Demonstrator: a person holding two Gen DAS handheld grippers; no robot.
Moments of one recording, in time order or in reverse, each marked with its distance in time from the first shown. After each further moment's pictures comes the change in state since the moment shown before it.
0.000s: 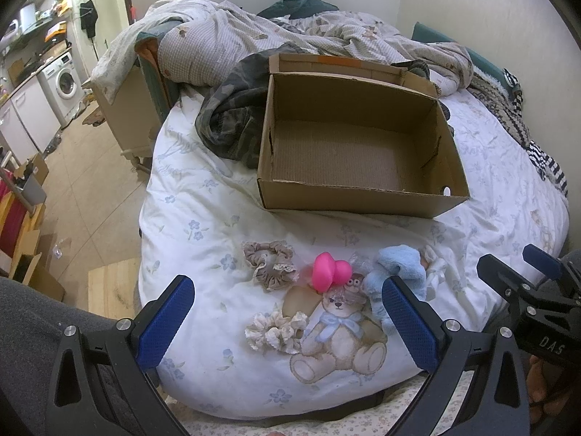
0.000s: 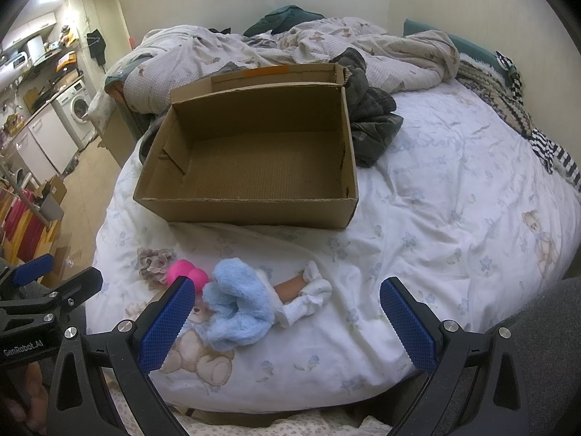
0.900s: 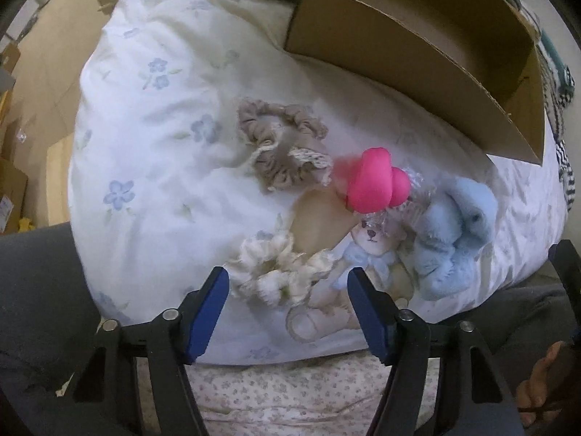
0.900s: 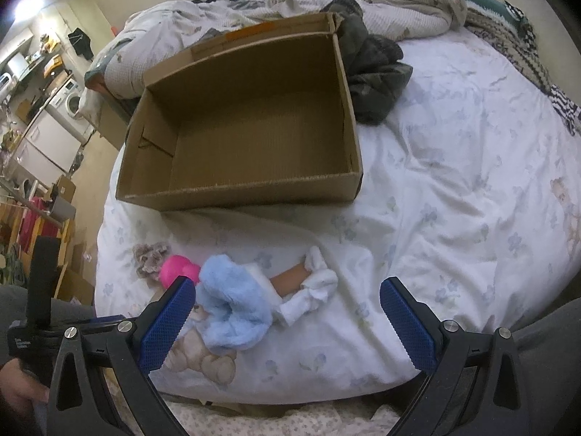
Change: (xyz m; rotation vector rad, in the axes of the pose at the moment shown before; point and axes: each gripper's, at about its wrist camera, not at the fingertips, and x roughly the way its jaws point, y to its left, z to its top) left arm 0.129 0.032 -0.026 -0.187 0.578 -0.102; right arm 0.049 -0.025 0.014 0.097 0.191 0.084
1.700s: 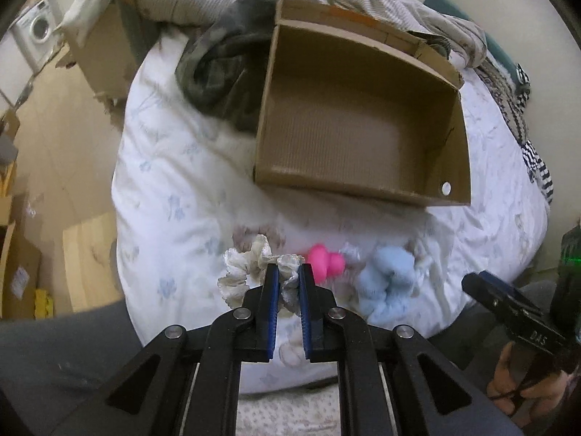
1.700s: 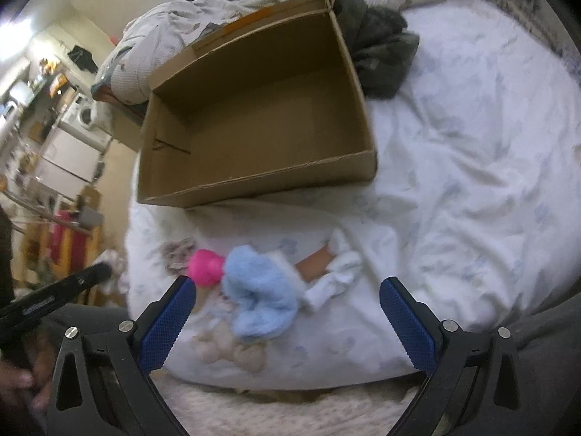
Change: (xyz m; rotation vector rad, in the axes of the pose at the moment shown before) left arm -0.105 -0.030 0.024 0.152 -0.272 -0.013; right arm 0.003 -0.012 0.005 0.110 0.088 0.158
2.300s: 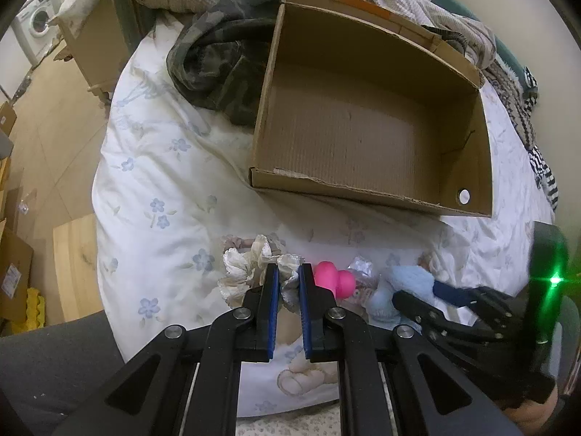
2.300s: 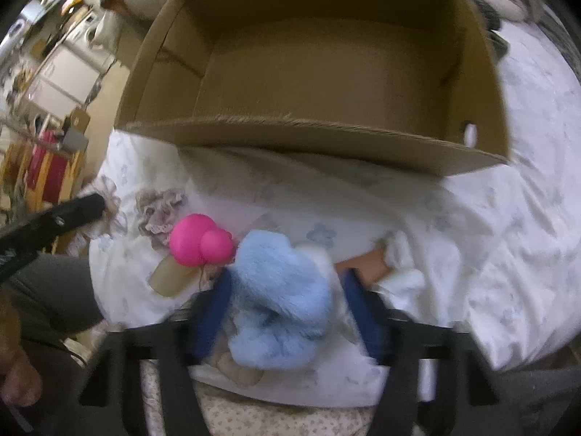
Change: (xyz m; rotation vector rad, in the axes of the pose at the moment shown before) left arm 0.036 0.010 0.004 -0.029 0.003 -0.005; right arm 0.091 0.066 -0.001 -0.258 0.195 -0.113
